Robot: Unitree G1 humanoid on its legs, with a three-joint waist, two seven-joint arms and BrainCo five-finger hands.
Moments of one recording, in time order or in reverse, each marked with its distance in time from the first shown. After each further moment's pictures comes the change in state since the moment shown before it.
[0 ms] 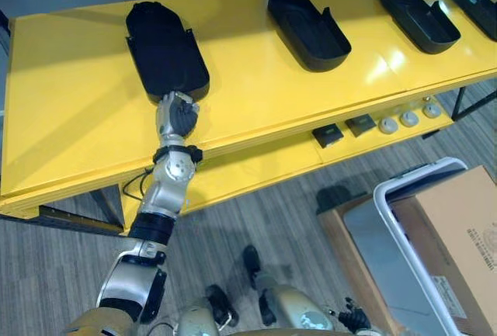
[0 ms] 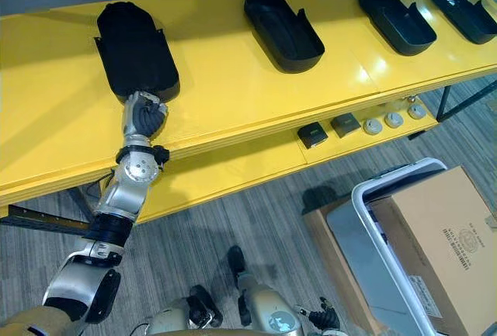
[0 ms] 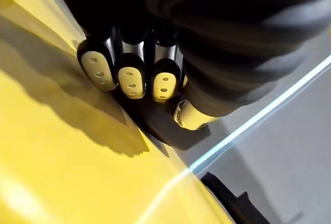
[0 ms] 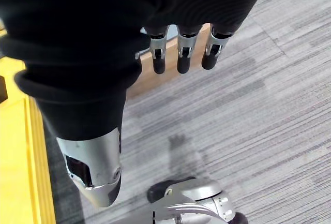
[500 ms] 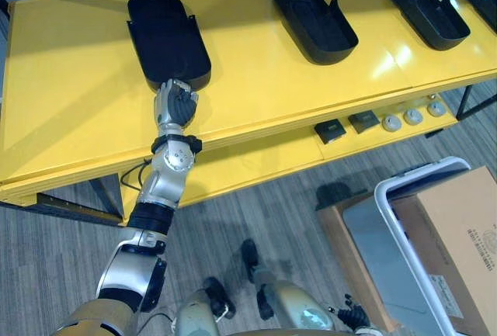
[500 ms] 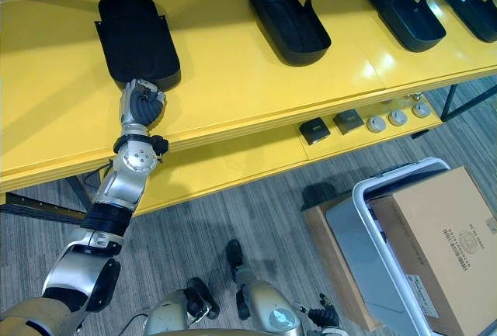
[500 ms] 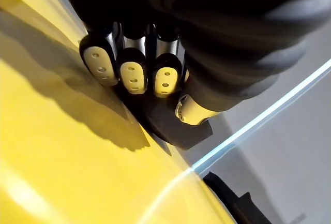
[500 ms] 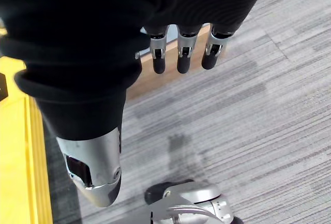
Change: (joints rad) left arm 0.031 -0.001 -0.008 -0.135 -0.020 -0.007 0.010; right arm -0.001 0.000 0.001 -0.006 0.002 -0.004 0.000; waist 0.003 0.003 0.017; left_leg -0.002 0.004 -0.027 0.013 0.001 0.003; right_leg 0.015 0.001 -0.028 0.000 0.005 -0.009
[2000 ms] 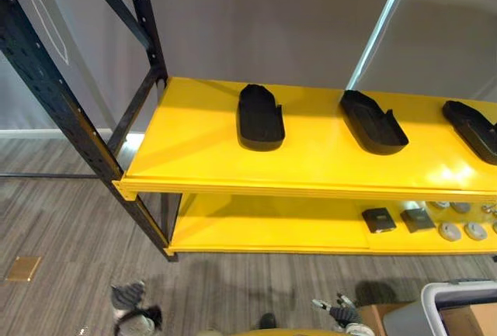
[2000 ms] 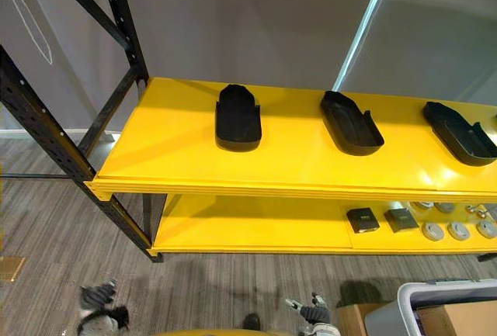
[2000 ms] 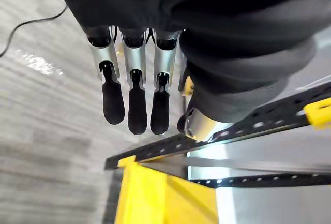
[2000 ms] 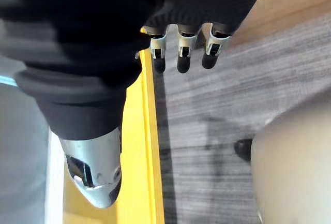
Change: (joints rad) left arm 0.827 -0.305 0.460 0.478 -0.284 -0.068 -0.169; right arm -0.028 0.069 -0.070 -0.059 -0.009 0.052 -0.007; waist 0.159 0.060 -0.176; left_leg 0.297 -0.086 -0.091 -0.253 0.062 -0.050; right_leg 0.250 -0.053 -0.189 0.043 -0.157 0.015
